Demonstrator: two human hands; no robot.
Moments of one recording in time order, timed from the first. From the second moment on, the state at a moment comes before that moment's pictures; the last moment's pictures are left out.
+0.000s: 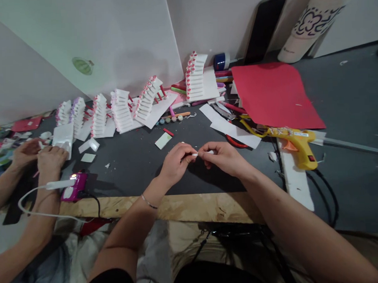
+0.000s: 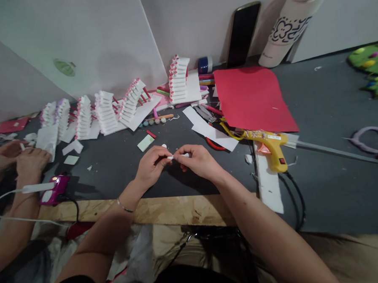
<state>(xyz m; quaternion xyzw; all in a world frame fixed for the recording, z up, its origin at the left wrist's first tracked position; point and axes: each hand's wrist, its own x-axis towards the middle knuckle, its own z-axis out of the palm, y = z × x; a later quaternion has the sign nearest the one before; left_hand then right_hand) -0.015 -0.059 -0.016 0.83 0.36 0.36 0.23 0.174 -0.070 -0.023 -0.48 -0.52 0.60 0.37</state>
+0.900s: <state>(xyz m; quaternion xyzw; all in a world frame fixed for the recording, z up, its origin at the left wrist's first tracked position) -0.011 -0.063 -0.026 0.77 0.37 0.45 0.24 0.166 -0.072 -0.029 -0.40 -0.42 0.69 0.43</state>
